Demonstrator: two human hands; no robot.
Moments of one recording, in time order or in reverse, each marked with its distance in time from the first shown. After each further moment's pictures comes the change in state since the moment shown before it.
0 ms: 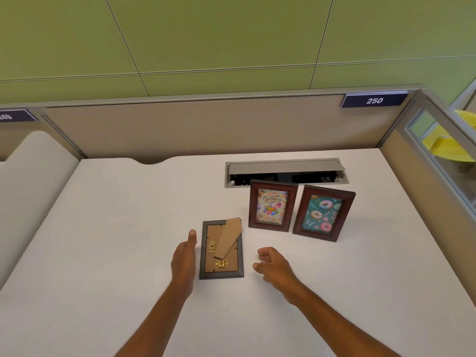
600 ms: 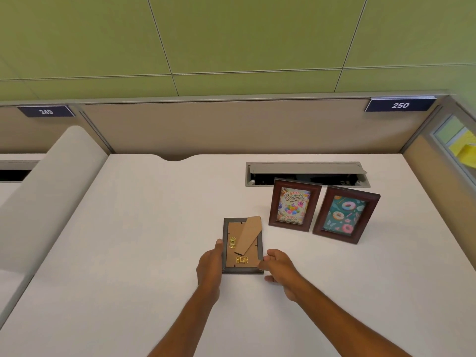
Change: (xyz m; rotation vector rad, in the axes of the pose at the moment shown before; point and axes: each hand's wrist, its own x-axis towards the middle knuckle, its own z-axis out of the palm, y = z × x) left_hand -0.023 -0.021 -0.002 -0.038 0.001 -0.129; right_hand 0.001 -0.015 0.046 0.161 -0.045 0.126
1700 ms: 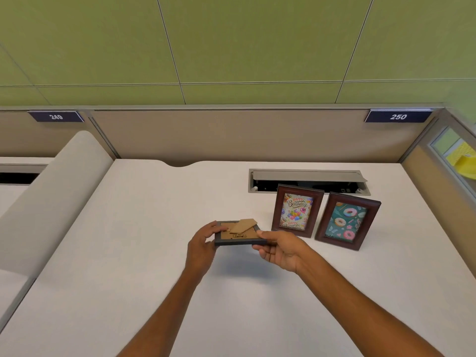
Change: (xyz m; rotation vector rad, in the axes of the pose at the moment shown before) left_hand 0.008 0.043 -0.050 0.093 -0.088 0.734; right_hand -0.021 -0.090 -0.007 0.513 -0.186 0.096
